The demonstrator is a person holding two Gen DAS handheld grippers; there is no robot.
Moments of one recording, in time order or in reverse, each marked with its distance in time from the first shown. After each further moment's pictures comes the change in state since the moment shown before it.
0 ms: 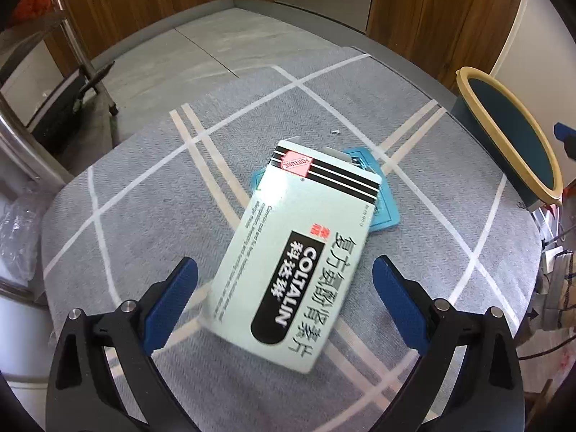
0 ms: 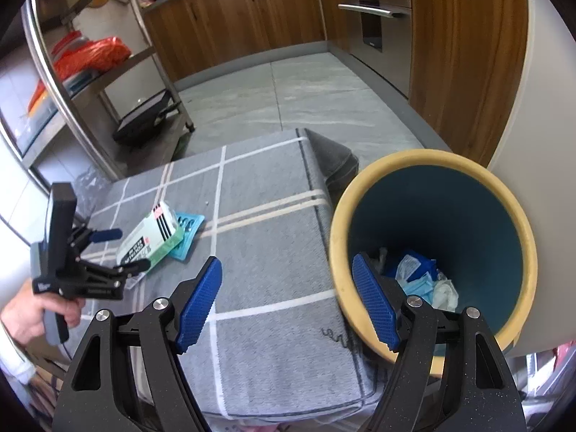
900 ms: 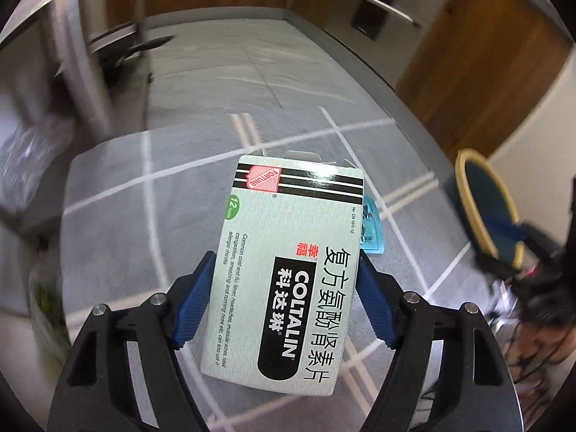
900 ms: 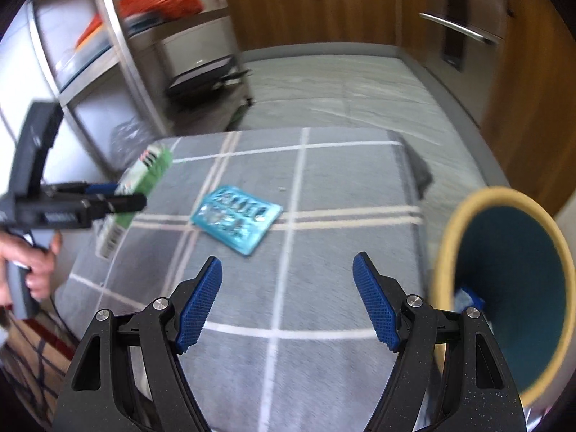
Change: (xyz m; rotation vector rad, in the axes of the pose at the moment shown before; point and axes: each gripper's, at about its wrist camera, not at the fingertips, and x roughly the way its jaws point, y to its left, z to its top) left arm -0.069 0.049 -0.015 -0.332 -0.088 -0.083; right arm 0.047 0.079 0.005 -0.246 0.043 0.144
